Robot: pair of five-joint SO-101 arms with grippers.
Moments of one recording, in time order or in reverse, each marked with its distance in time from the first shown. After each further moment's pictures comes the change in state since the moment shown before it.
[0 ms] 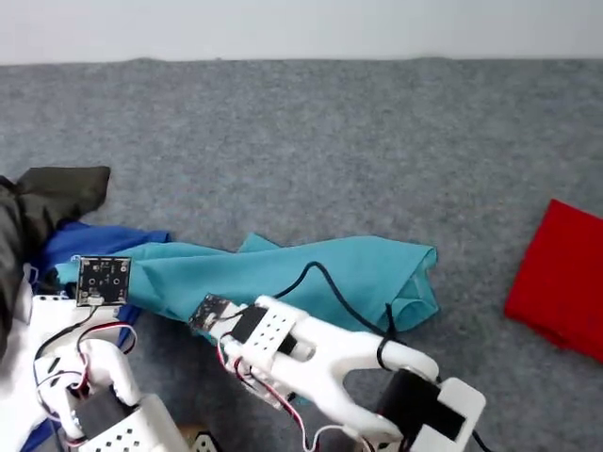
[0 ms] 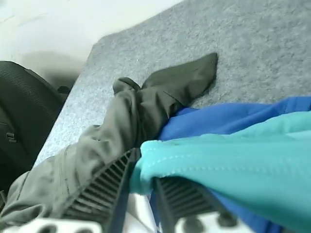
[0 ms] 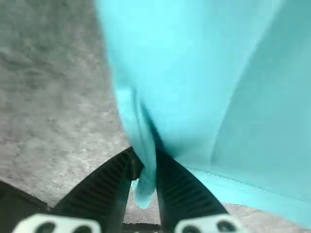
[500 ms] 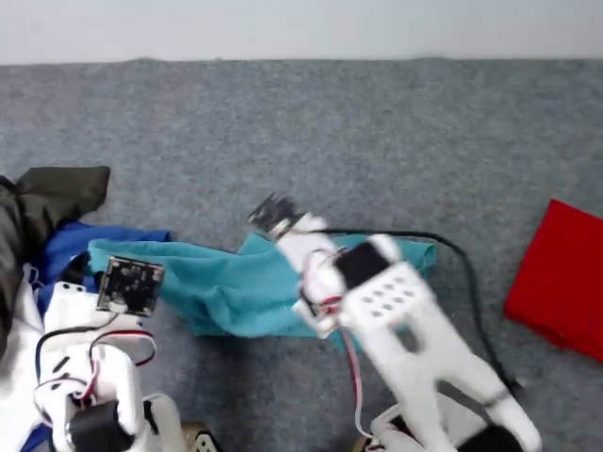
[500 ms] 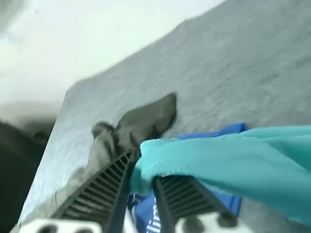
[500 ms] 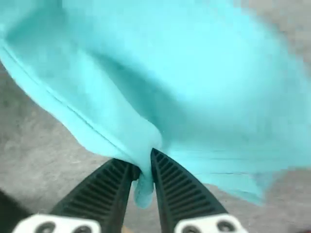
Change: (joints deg) left arm 14.3 -0.3 -20.0 20.0 0.0; right arm 26.9 -30.6 -6.7 12.1 15.6
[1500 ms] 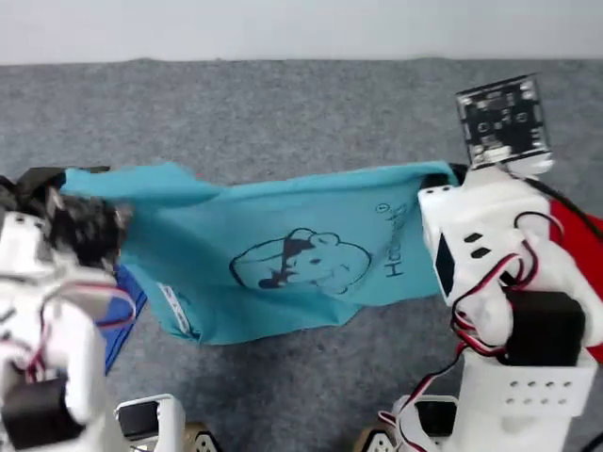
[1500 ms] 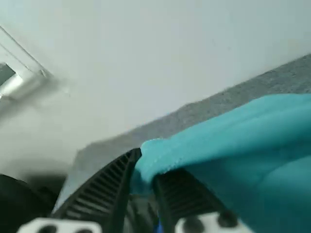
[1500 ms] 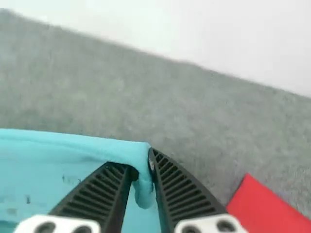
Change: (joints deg) left arm 6.8 37.2 -46.8 3.4 7.8; right arm 31.3 -14.5 -30.0 -3.4 -3.2
